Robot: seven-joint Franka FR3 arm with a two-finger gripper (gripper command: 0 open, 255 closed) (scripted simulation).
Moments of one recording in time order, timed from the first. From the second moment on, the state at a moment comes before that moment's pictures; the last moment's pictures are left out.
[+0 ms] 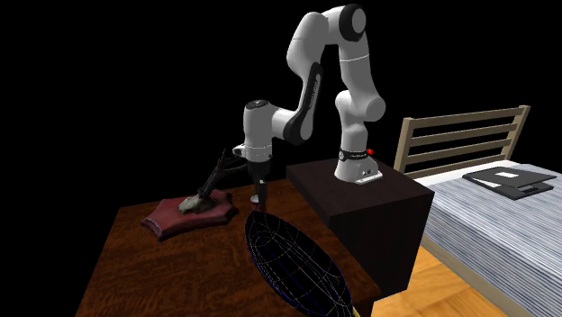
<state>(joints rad) 0.03 0.25 0.26 -2.40 -0.18 2.64 0.54</state>
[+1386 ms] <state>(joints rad) 0.04 0.32 0.24 -2.39 -0.22 2.69 0.56</state>
